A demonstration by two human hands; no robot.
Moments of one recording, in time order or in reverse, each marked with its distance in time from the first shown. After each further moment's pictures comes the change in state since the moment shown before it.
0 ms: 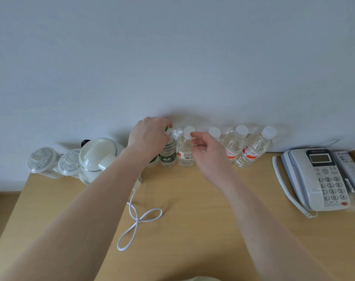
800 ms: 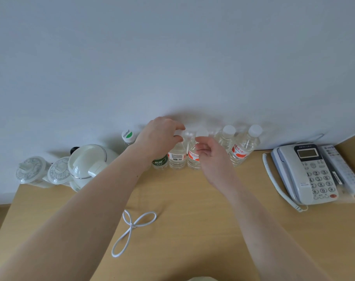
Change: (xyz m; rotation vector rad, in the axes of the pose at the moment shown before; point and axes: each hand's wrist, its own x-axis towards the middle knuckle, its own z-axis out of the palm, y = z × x) left_hand 0.014 0.038 0.005 -0.062 -0.077 0.230; right_hand -0.009 0.016 -0.023 0.012 0.103 0.030
